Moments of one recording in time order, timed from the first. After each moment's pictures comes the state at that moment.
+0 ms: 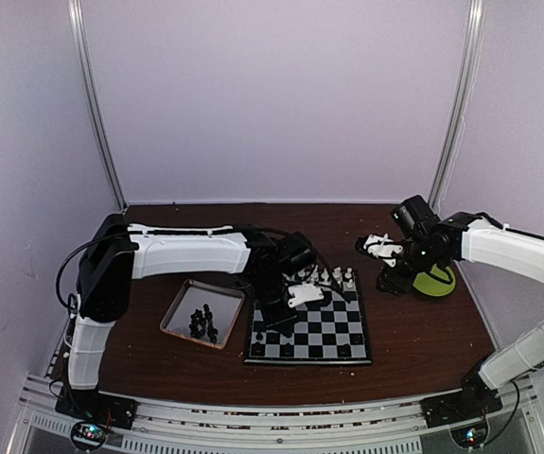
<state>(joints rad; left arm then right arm) -1.05 2.18 1.78 -0.95 0.21 0.27 0.50 1.37 1.00 -0.69 0.03 -0.49</state>
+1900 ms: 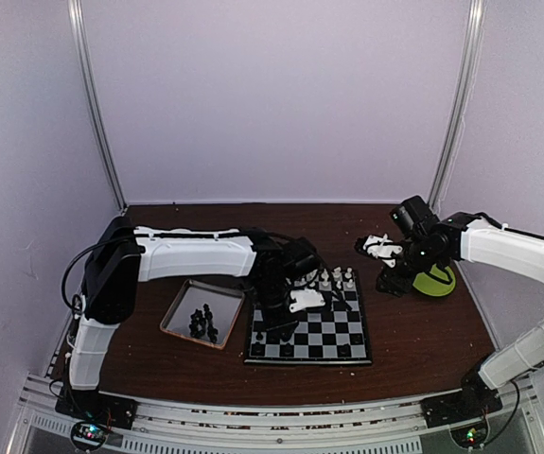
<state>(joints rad) -1.07 2.21 1.81 -1.00 0.18 0.30 0.50 1.38 1.00 -0.69 0.03 -0.49</state>
